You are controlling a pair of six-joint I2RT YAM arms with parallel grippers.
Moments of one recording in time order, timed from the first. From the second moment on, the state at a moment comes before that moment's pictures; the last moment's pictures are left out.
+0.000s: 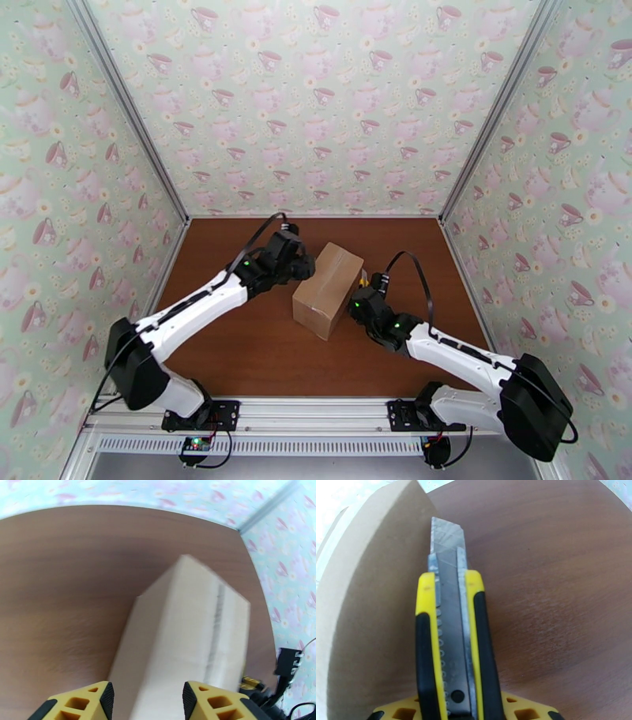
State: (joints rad) left arm -0.74 1.59 1.43 -0.57 -0.14 -0.61; right arm 0.75 1.19 0.63 -0.25 0.41 0.89
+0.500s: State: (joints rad) left arm -0.78 1.88 1.68 -0.66 -0.17 -0.52; right arm 0.75 1.19 0.63 -0.28 0.41 0.89
